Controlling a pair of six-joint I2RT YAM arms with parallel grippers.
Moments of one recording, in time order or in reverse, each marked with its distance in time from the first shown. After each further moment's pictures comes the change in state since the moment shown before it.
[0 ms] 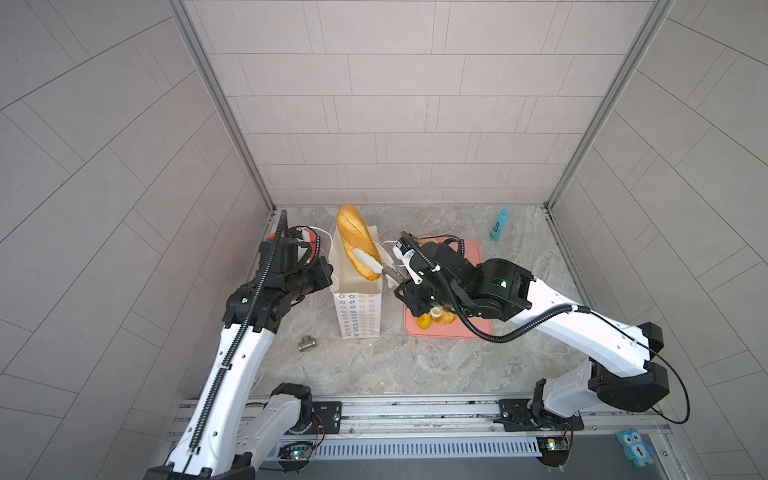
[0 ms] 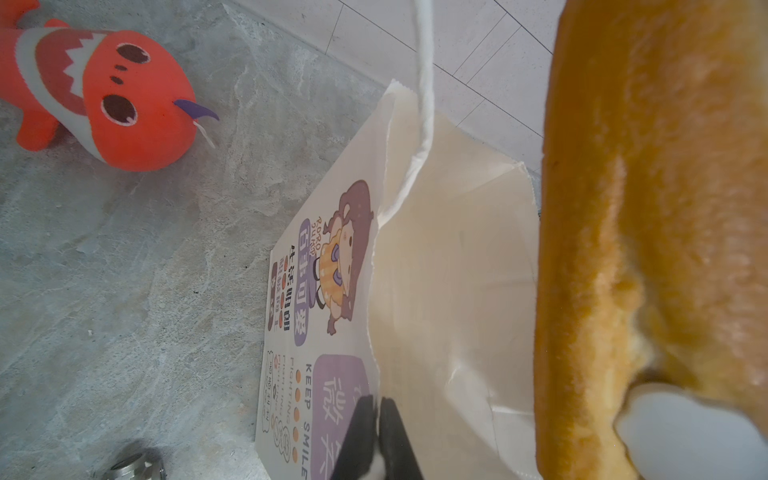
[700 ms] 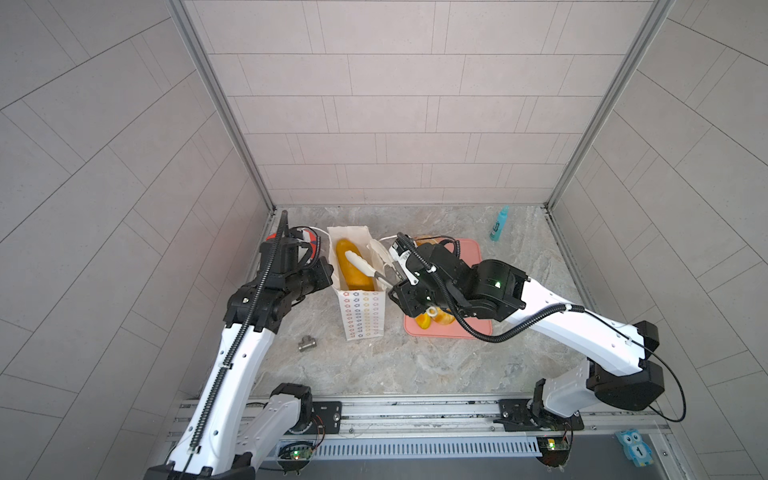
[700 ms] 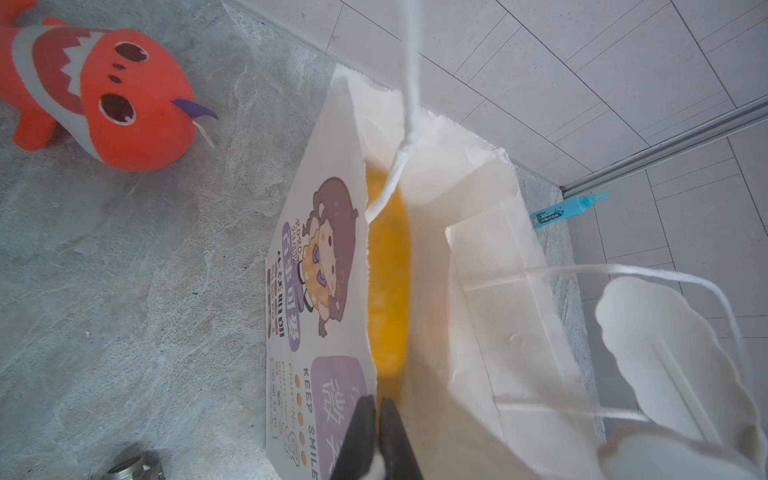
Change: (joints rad) left arm 0.000 0.000 -0.013 0.013 0.000 0.000; right arm 0.002 0.013 -0.010 0.036 -0.011 0.004
